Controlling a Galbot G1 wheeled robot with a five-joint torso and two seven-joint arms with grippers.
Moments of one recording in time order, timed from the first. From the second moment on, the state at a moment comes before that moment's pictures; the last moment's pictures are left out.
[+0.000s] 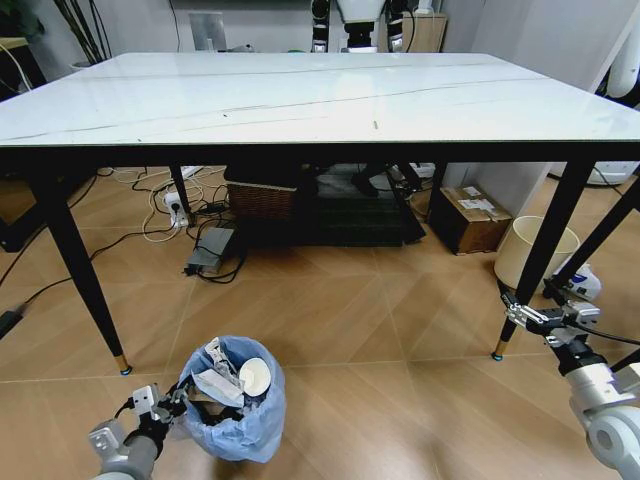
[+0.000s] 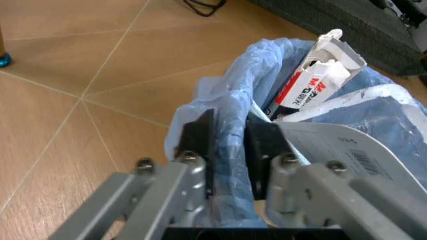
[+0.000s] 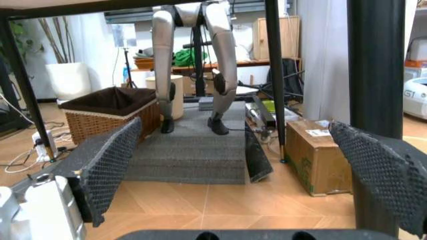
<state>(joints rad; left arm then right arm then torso) 1.71 -1.12 -0.63 -1.87 -0.87 0.14 -0.09 -1.60 0.90 0.80 1.85 0.80 0.24 -0.19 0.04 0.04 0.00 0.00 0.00</state>
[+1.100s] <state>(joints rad) 1.77 -1.11 -0.66 -1.98 -0.81 0.09 -0.07 -1.60 0.90 0.80 1.85 0.80 0.24 -0.19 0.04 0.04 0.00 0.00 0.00</state>
